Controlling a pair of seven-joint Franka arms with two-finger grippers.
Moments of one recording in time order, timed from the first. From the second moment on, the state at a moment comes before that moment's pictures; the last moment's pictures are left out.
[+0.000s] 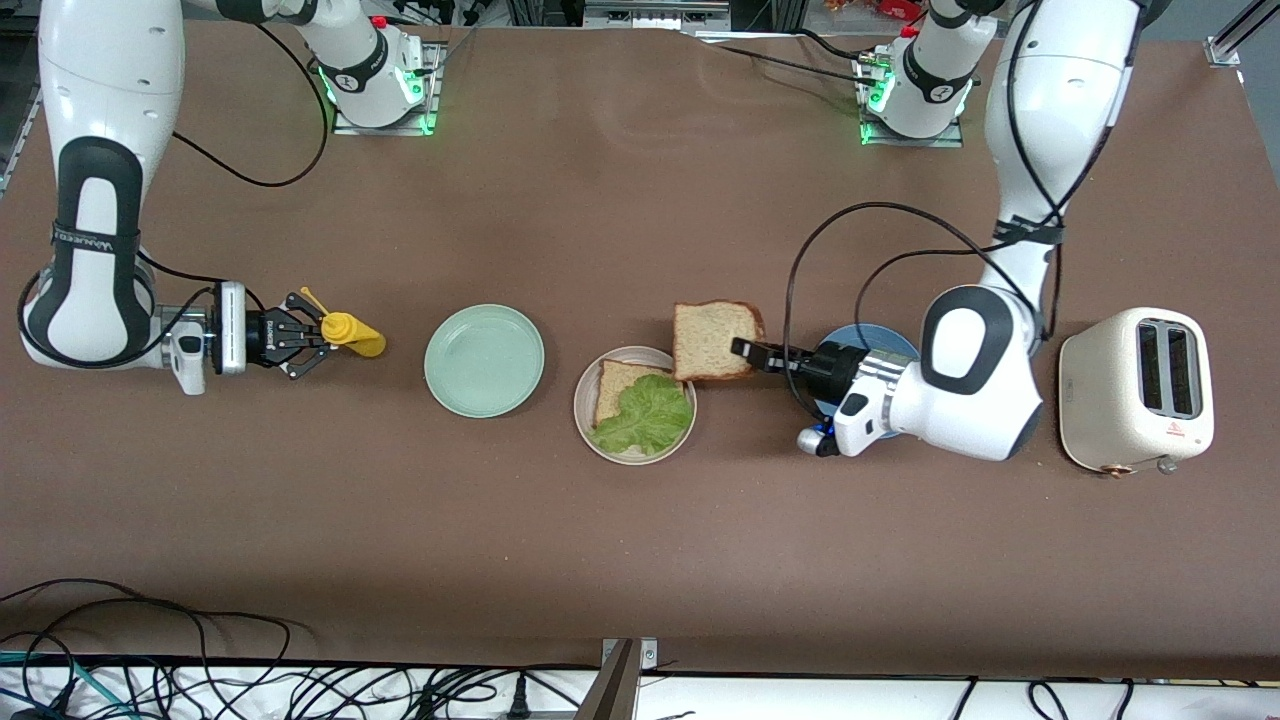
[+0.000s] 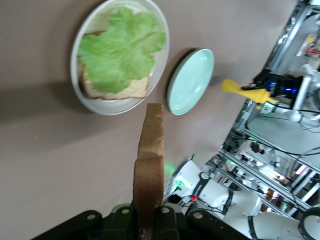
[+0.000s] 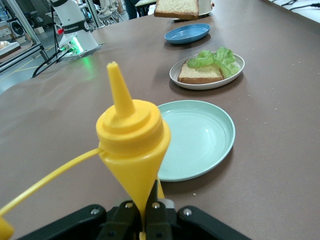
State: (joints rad) left arm -0.30 0.73 0.05 -1.38 -1.06 1.63 0.07; right arm 0.38 0.71 -0.71 -1.85 1.22 1.44 -2.41
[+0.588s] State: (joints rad) left arm -0.44 0.82 0.05 -1.36 -1.20 1.95 0.11; right arm 0.38 0.81 -0.70 -1.85 1.32 1.44 -2.58
